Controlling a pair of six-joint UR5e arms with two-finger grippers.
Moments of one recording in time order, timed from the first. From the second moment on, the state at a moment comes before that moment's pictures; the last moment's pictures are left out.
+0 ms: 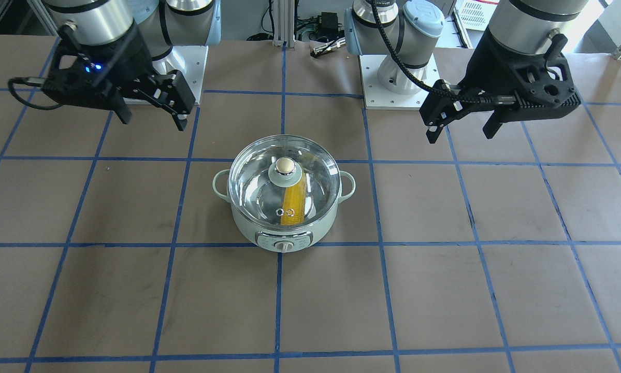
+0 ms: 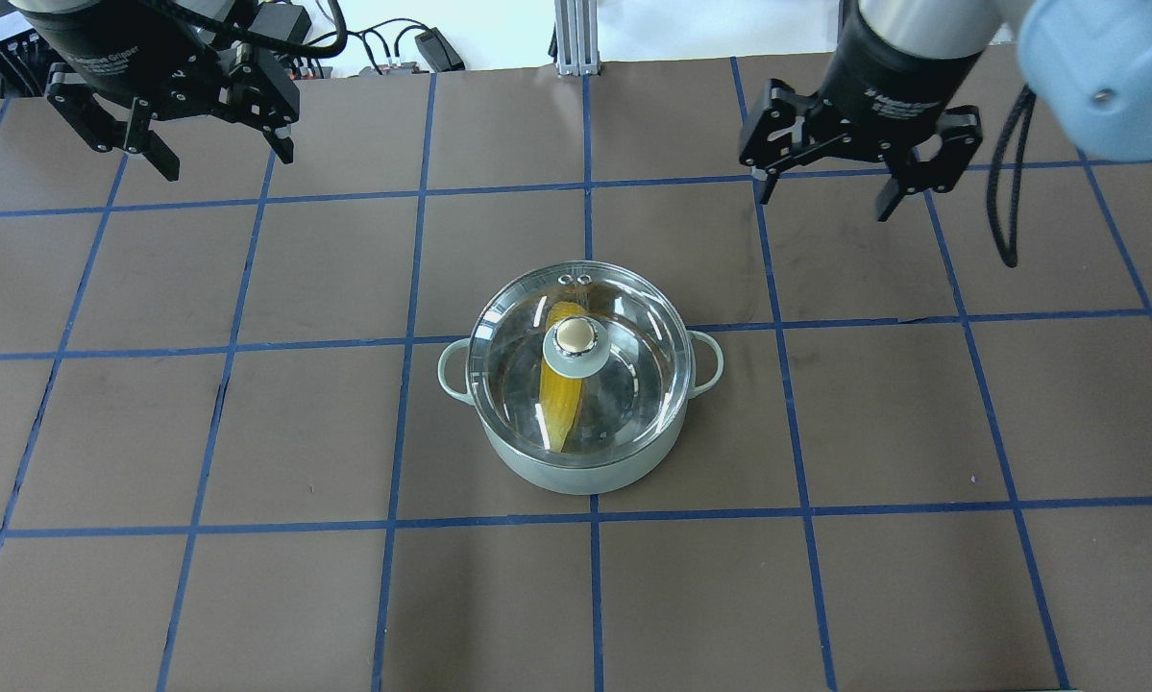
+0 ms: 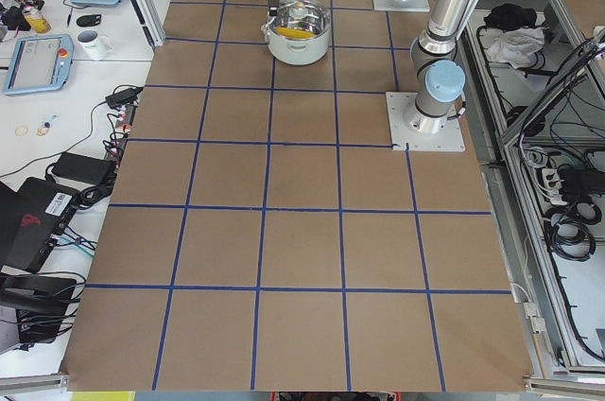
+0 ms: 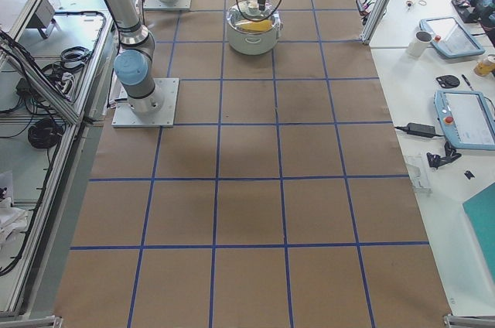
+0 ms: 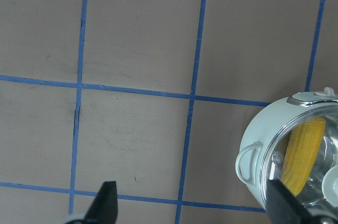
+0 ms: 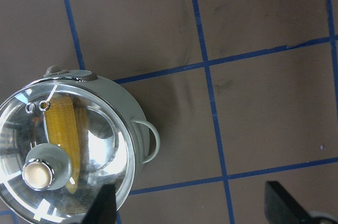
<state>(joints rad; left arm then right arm) -1.52 -1.62 -1.39 -1.66 1.58 -0.07 1.62 -1.57 1.50 -1.52 -1.50 0.24</state>
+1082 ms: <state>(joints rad) -1.52 -1.62 -1.41 -1.65 1.60 -0.07 1.54 -1.62 1.50 -1.49 -1.55 0.14</state>
